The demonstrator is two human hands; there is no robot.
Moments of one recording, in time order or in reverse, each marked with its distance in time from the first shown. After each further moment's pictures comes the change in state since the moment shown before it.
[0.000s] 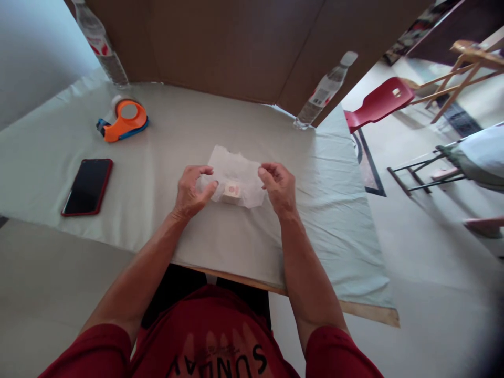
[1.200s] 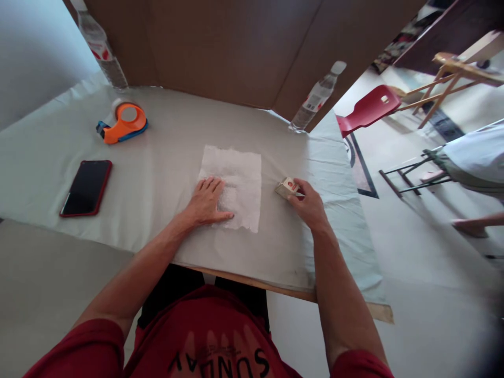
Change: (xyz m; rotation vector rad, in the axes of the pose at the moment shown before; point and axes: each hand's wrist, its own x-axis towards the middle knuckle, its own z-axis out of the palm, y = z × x) left_hand -0.016 0.004 0.024 0.497 -0.689 0.046; right_hand -0.014 0.053 -0.103 -0.464 -0.048 -0.015
